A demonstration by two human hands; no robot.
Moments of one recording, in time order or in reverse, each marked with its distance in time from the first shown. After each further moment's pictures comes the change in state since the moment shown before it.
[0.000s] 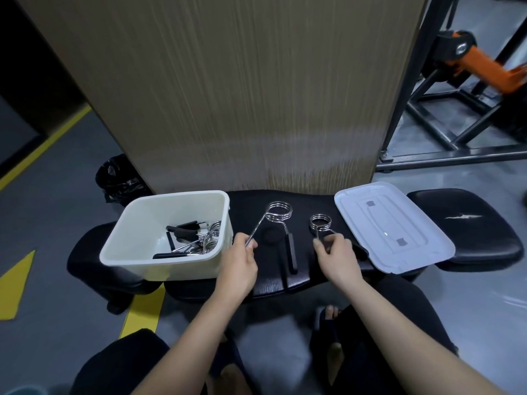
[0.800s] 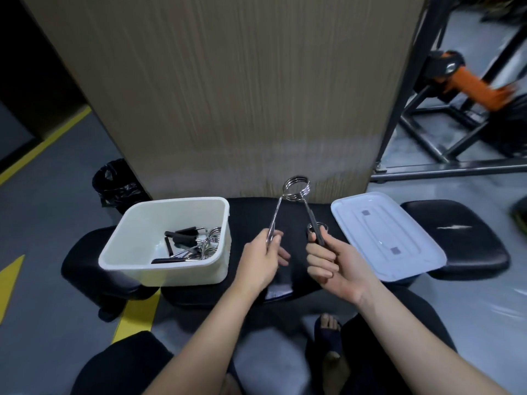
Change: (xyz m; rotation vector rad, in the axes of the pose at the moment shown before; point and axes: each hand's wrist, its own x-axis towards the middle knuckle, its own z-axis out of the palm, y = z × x) left_hand 0.008 0.044 0.013 -0.355 -0.177 0.003; right_hand -0.027 -0.038 -0.046 1.627 -1.035 0.285
